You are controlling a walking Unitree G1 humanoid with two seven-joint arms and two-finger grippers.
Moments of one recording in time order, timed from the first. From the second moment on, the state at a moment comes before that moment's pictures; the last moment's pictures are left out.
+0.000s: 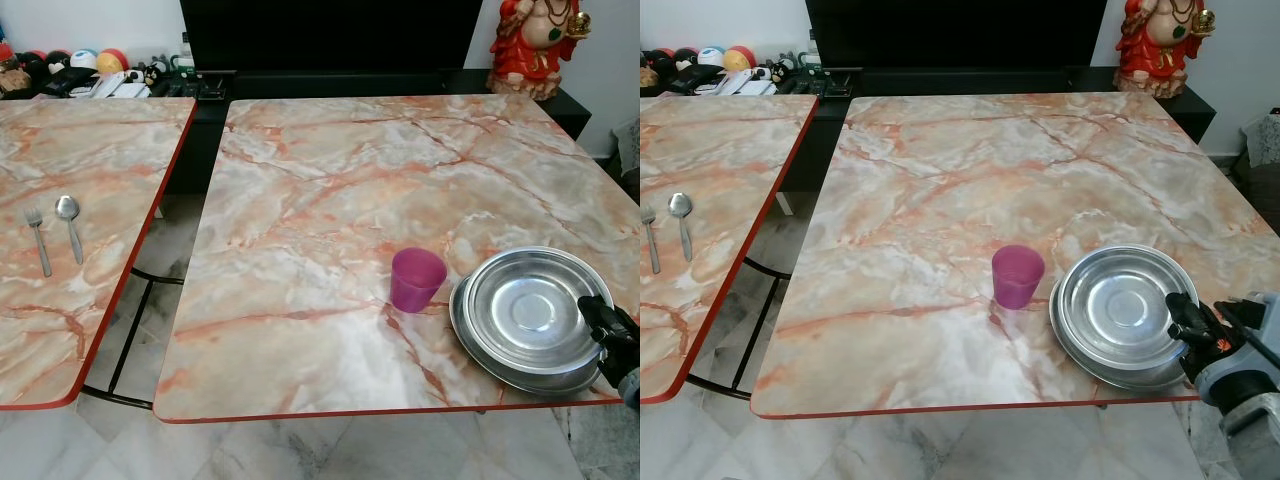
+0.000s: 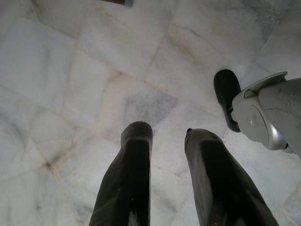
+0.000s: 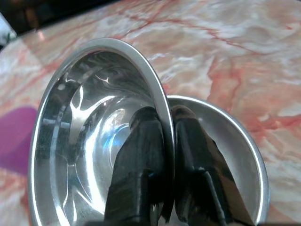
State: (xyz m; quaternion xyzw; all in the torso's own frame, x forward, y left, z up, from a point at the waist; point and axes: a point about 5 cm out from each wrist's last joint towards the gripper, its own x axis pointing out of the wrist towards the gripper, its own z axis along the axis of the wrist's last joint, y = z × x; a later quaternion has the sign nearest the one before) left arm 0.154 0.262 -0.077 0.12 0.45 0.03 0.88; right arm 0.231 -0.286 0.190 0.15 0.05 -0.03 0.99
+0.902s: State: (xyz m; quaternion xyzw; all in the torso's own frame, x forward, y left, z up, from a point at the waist) left arm 0.153 0.261 -0.077 0.11 0.45 0.03 0.88; right arm 0.236 -0.318 0.157 0.24 0.08 -0.10 0.96
